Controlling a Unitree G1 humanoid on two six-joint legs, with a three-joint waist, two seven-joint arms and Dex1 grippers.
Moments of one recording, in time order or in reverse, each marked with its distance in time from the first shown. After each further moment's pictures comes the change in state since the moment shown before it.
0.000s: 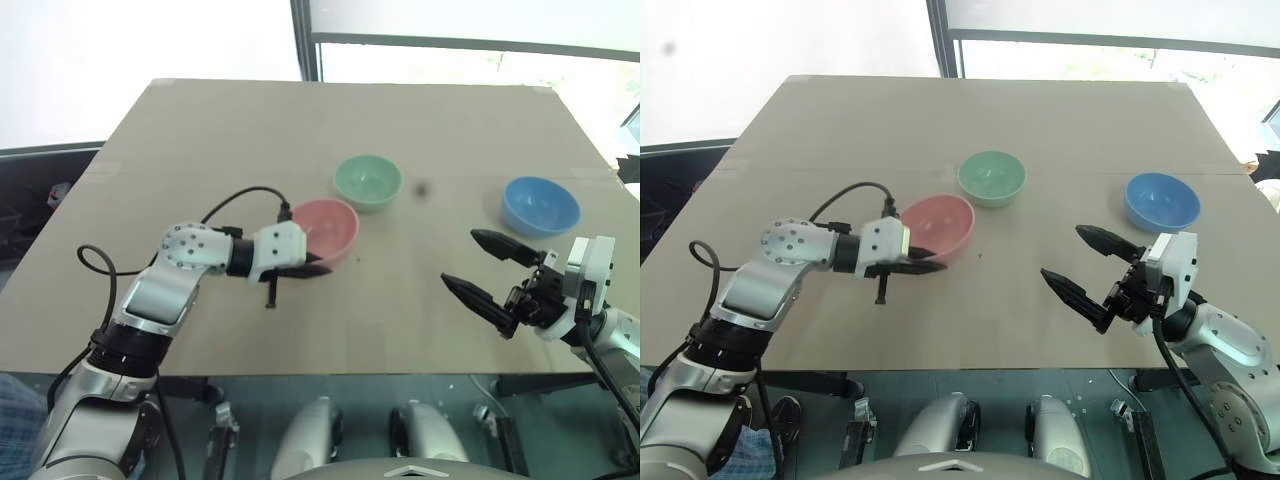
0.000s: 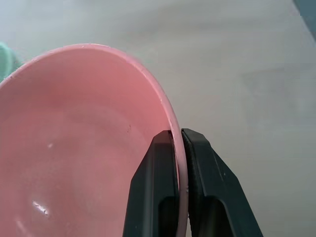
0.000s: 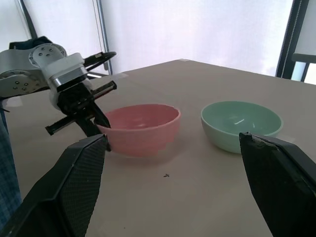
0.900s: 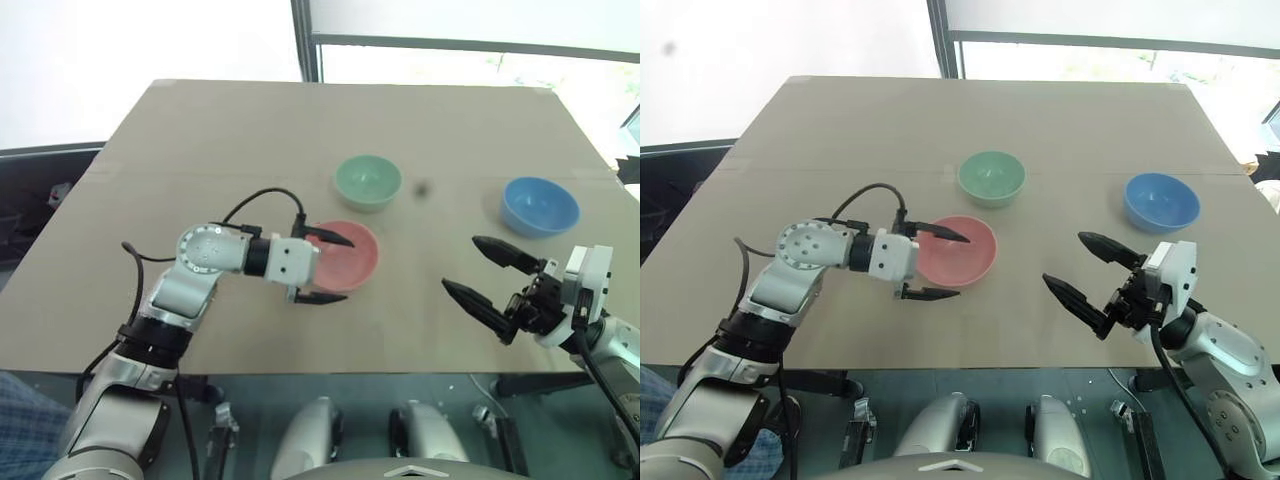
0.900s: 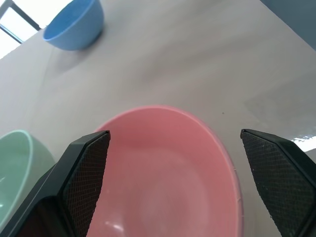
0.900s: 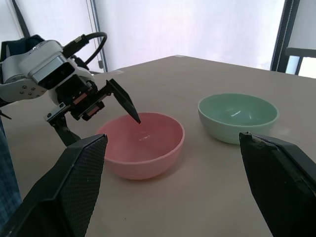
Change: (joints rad) left arm -0.072 -0.129 0.014 0.128 -0.013 -0.304 0.033; right arm 0.043 0.023 0.001 -0.001 -0.030 -0.022 0.004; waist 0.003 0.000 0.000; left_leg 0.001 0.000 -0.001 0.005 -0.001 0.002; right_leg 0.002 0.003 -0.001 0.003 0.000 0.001
